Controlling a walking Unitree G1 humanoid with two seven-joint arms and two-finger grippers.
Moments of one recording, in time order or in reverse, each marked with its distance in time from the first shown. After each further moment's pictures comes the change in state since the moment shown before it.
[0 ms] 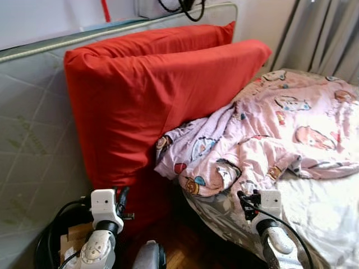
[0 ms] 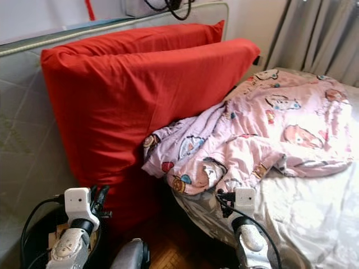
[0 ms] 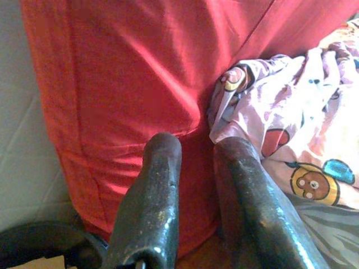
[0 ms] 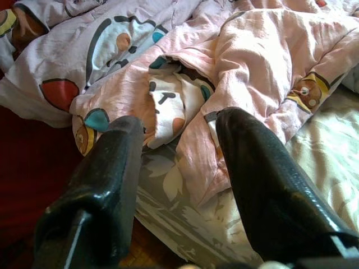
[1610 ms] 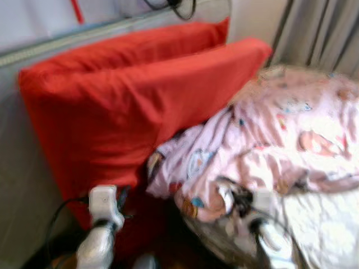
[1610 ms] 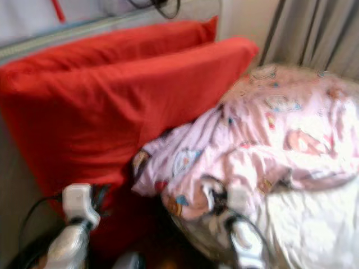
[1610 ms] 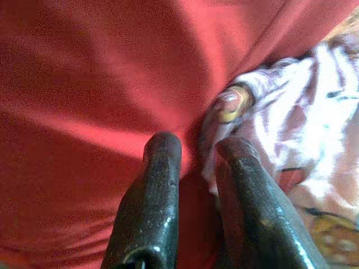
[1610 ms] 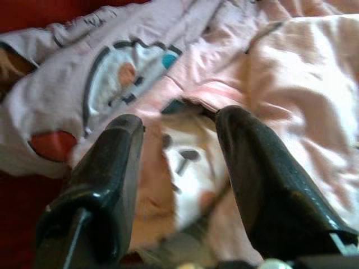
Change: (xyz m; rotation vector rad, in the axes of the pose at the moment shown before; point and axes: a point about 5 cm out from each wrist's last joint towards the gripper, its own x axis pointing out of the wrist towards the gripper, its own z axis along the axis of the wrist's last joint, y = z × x) left arm 0.001 0.005 0.001 0.023 0.010 -0.013; right arm 0.003 0.022 -0.001 0.059 -0.008 0.074
